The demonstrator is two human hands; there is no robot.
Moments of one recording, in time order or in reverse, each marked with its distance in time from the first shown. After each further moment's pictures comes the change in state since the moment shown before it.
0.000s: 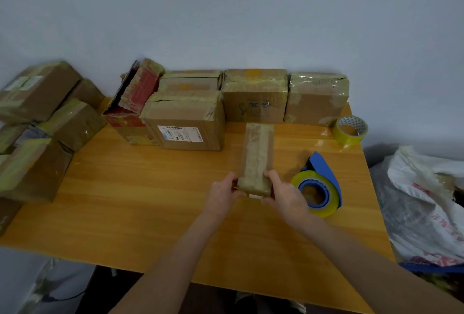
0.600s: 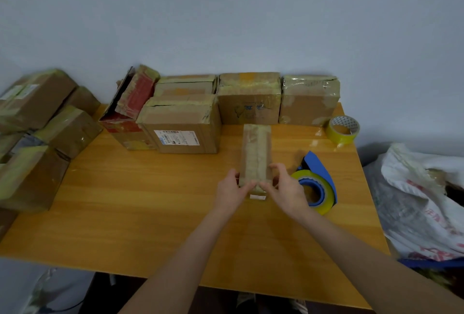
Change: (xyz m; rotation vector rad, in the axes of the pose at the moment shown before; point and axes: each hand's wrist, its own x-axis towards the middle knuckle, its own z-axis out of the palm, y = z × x) left_hand 0.006 0.040 0.002 -0.108 -0.025 -0.214; right_hand 0.005 0.002 -0.008 0.288 0.176 0.145
